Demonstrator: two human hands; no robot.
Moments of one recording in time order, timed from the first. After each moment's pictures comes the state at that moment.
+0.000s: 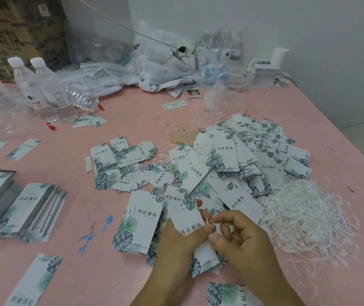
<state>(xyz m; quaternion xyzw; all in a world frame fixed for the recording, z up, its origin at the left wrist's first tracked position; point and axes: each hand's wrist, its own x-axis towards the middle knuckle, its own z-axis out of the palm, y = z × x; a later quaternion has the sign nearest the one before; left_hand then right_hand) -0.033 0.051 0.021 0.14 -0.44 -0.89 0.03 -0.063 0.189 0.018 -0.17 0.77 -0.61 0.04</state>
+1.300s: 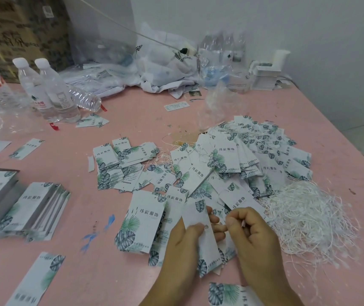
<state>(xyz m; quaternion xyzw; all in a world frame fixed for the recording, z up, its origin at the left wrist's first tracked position) -0.034 0.058 0.000 0.14 -0.49 -0.86 0.02 -0.061 0.183 0.023 -0.12 0.79 -0.60 -0.07</state>
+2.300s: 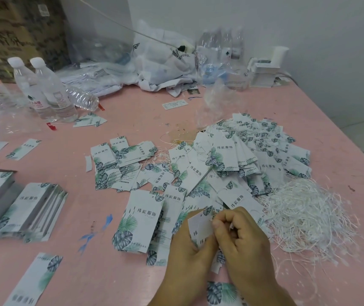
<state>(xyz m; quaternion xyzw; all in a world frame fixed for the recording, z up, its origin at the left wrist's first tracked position) -0.033 0.066 -0.020 0.02 -0.60 -0.79 0.09 -0.061 0.173 0.013 -0.19 0.84 -0.47 -0.17</state>
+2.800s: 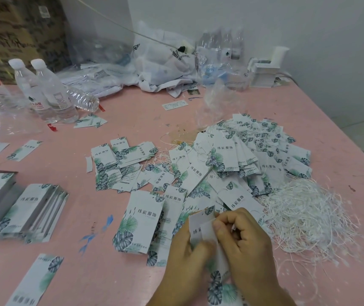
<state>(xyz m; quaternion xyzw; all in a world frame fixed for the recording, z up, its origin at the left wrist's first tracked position) -0.025 0.063 -0.018 0.03 -0.50 -0.86 0.04 -0.058 0.174 0.017 -0.17 0.82 -0.53 -0.14</state>
